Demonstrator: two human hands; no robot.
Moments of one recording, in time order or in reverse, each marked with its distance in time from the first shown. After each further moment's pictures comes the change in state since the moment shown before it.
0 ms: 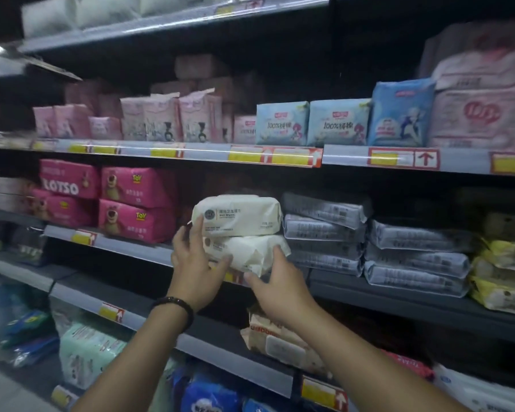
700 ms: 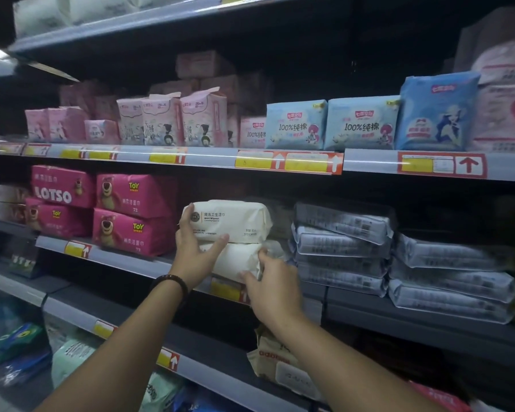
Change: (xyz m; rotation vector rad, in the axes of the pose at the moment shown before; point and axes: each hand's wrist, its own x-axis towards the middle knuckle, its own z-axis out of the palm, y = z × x) left_hand 0.090 -0.033 0.013 -0.360 0.015 -0.014; right_hand 0.065 -0.008 0.050 -0.109 0.240 -0.097
